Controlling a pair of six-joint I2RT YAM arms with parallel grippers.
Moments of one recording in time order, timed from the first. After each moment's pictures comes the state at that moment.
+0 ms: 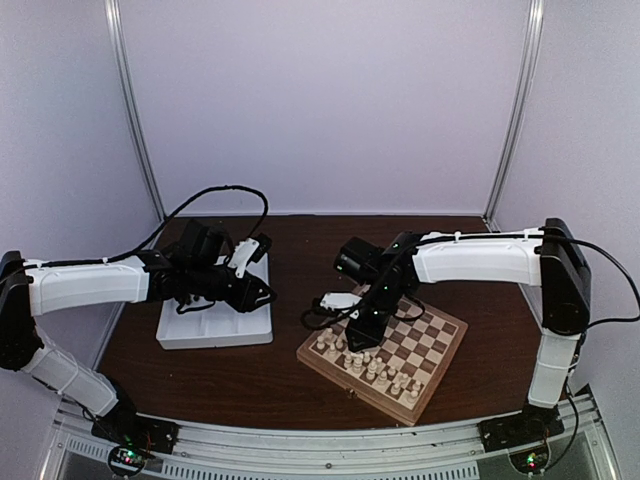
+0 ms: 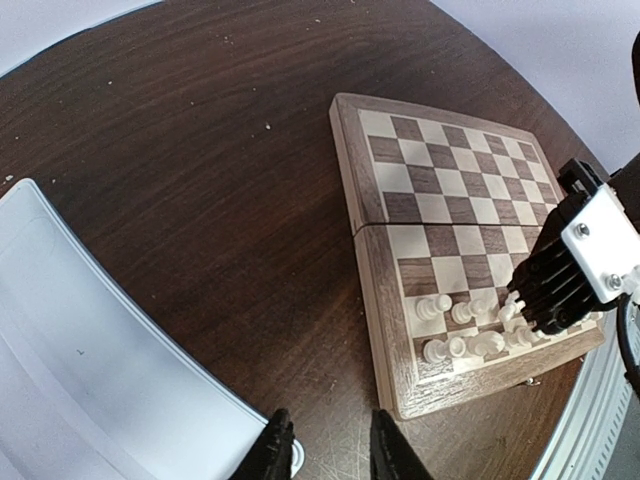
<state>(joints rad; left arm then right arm) -0.69 1.40 0.87 -0.18 0.28 -0.14 0.93 1.89 1.44 -0.88 -0.21 -0.22</state>
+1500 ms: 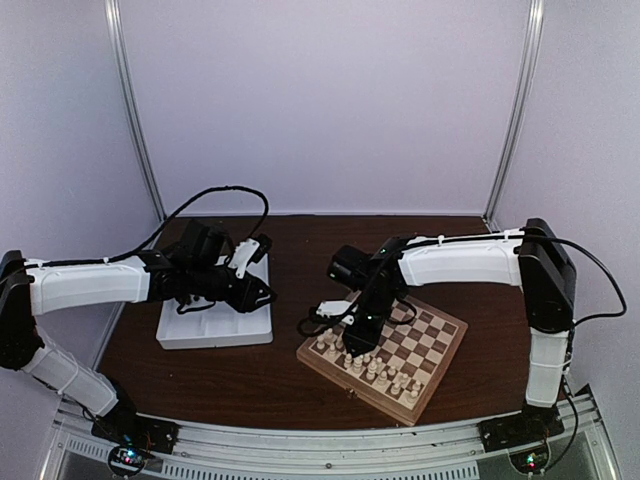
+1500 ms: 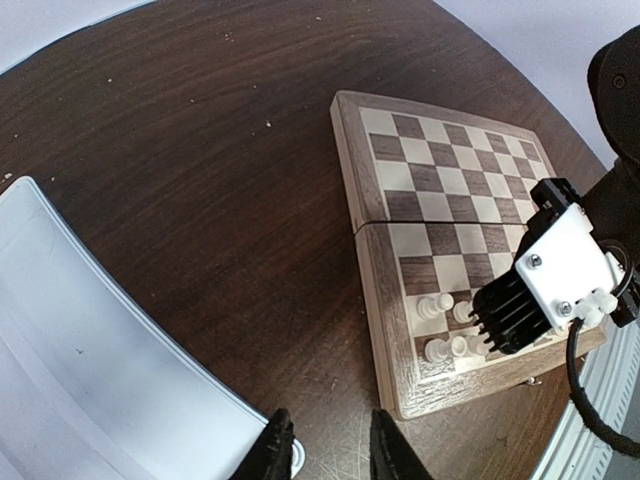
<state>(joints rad) -0.69 1.40 0.87 -0.18 0.28 -0.14 0.93 1.97 1.48 -0.91 -0.23 -0.24</state>
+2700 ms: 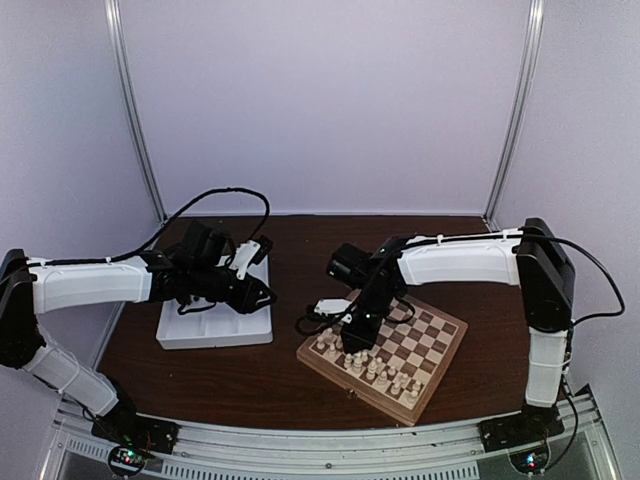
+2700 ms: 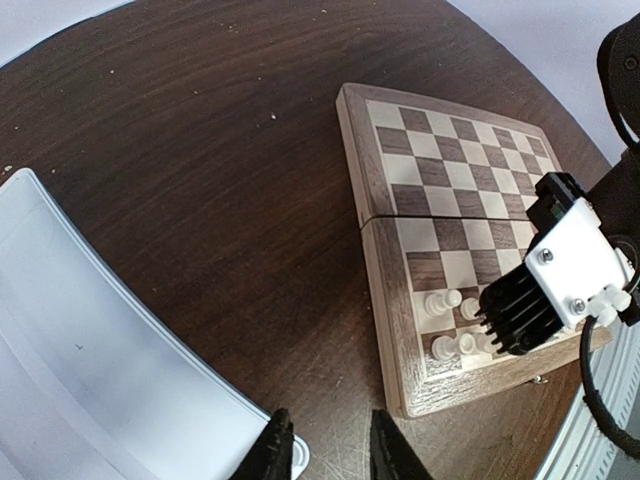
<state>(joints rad) -0.69 1.42 0.87 -0.18 0.27 -0.14 0.92 1.98 1.48 -0.89 -0.25 -0.26</state>
